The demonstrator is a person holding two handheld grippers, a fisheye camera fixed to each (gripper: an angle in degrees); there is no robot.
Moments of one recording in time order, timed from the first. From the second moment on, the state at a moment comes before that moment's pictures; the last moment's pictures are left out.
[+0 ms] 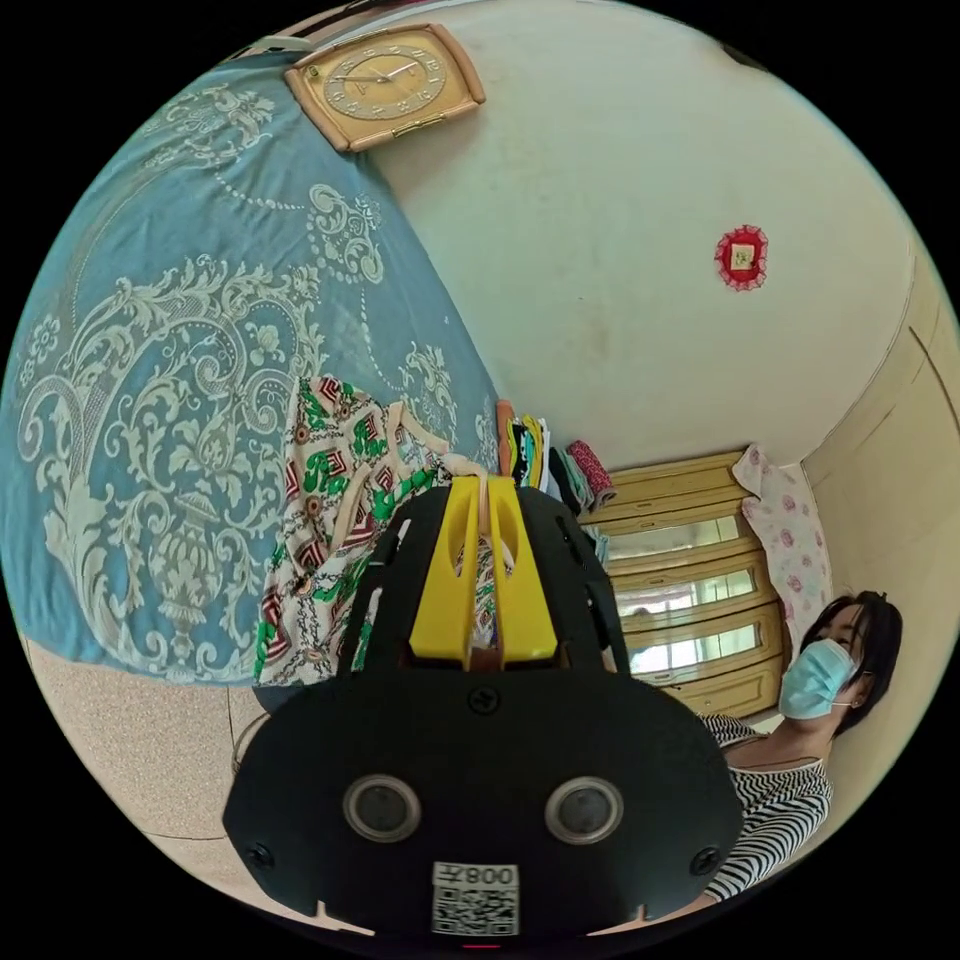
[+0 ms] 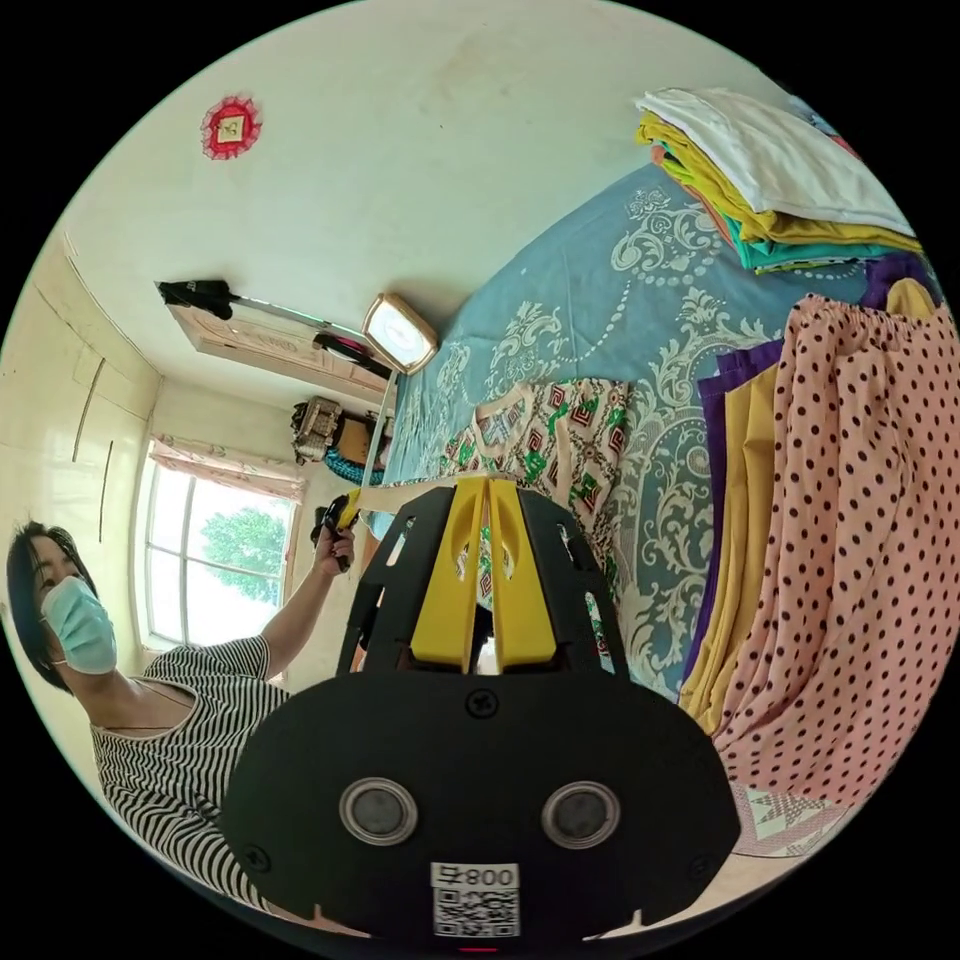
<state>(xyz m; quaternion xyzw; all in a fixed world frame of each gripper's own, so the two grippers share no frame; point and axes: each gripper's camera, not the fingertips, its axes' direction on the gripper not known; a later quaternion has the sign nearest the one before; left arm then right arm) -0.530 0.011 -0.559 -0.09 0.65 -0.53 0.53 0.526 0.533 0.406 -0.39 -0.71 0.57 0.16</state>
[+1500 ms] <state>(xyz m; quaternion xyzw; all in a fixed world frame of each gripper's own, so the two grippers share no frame) -0.379 -0.275 -0.365 -0.14 0.55 -0.38 0.73 0.307 0.340 0.640 -0.42 -0.71 0.50 0.27</state>
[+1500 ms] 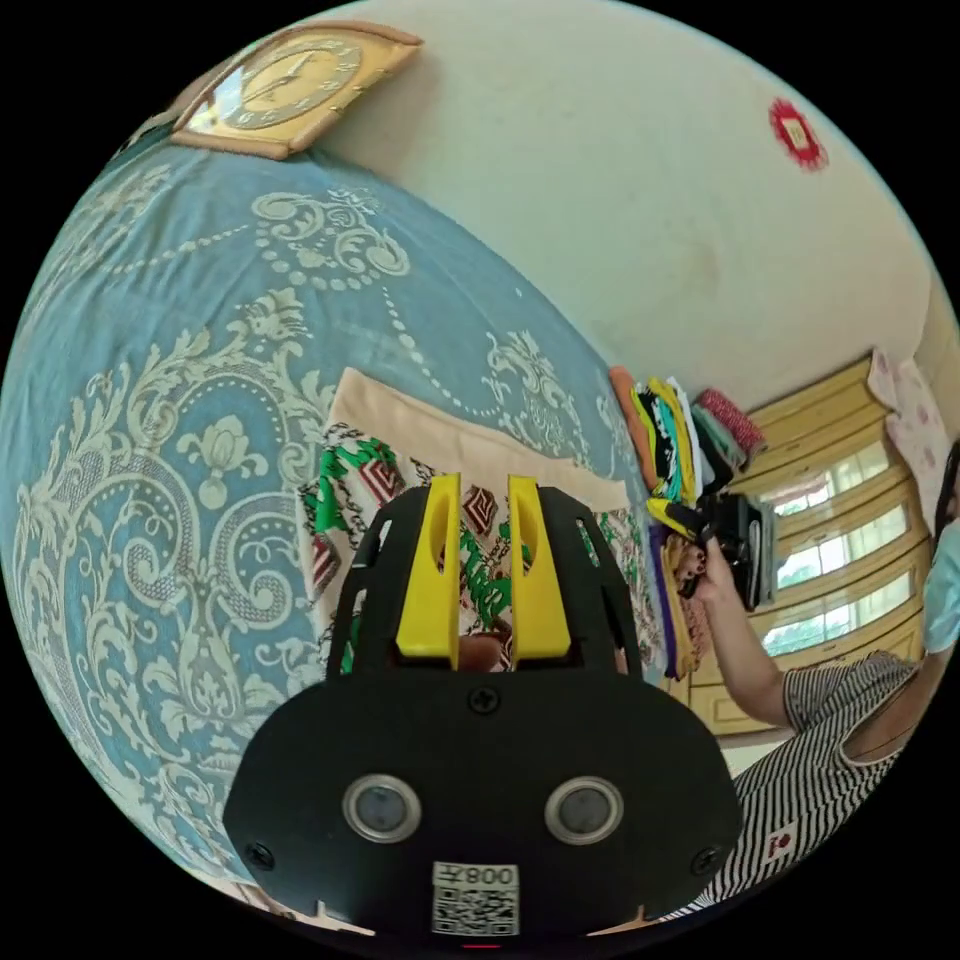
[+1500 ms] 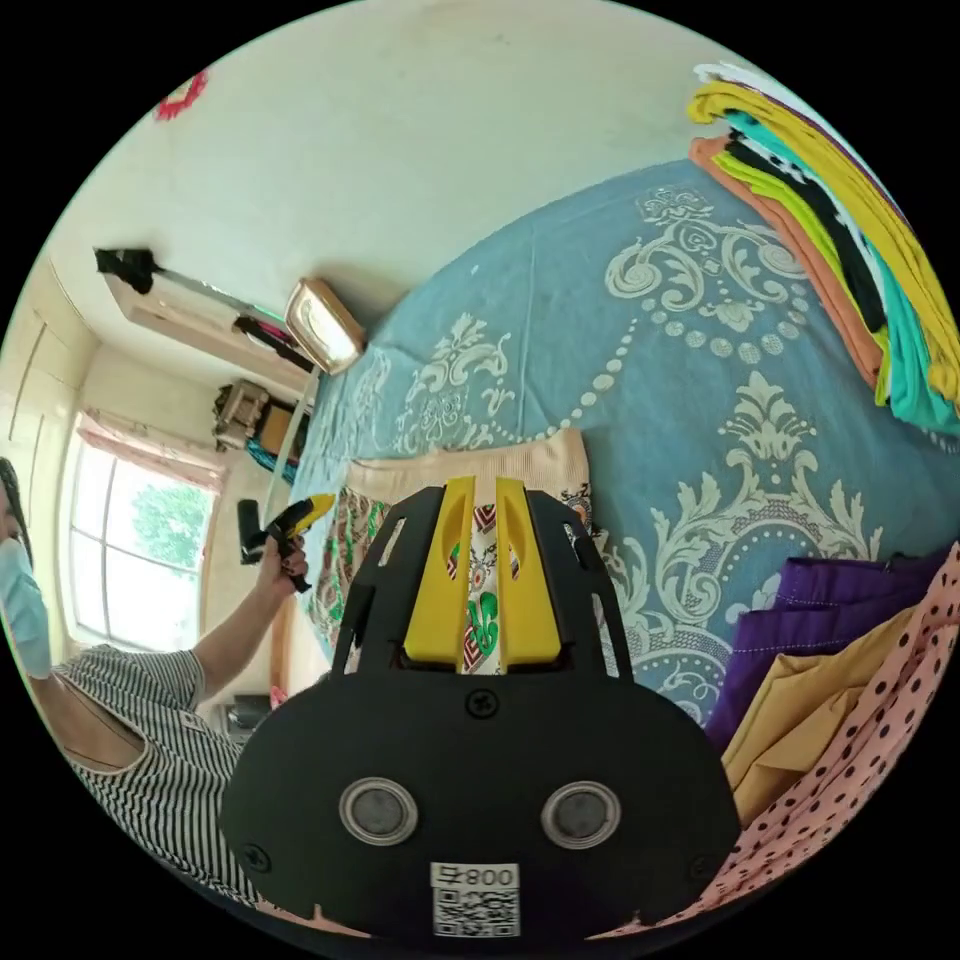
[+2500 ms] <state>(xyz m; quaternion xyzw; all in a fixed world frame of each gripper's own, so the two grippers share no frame) -0.262 -0.385 -0.397 -0.15 0.44 -0.24 0.85 0.242 0.169 0.566 -0.44 -0.68 0.33 0.48</state>
